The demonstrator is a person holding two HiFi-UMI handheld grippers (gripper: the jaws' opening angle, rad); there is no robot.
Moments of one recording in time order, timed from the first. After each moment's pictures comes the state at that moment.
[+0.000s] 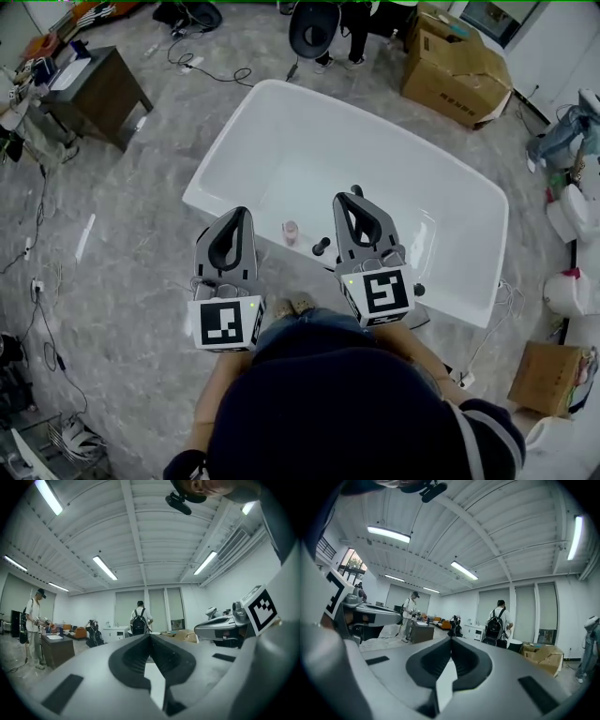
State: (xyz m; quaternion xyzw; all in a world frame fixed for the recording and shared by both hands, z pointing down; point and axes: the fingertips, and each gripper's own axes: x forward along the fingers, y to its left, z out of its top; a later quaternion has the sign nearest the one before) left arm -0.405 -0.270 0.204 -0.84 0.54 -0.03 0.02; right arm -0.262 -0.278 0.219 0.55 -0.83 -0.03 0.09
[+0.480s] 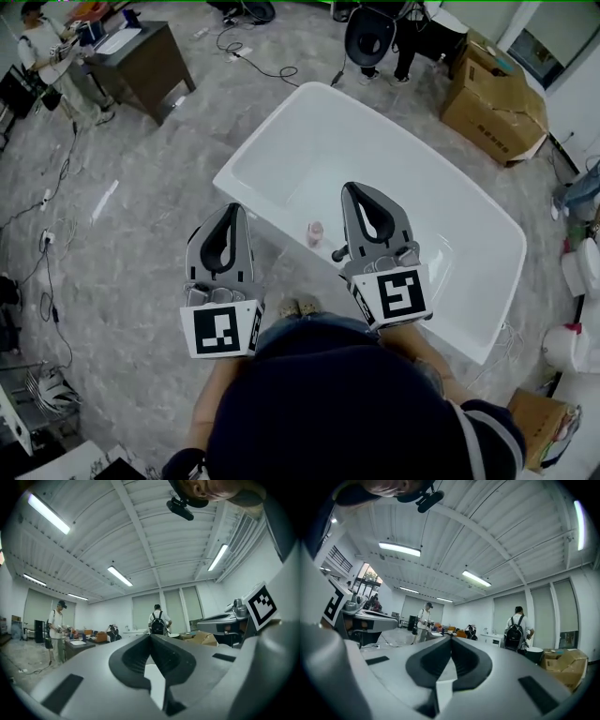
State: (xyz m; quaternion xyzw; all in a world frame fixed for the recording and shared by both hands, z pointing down) left arm -0.433 -0.245 0.166 -0.77 0.64 -0.02 0.05; right arm -0.287 -0.285 0.169 0.46 -0.88 -0.06 0.04
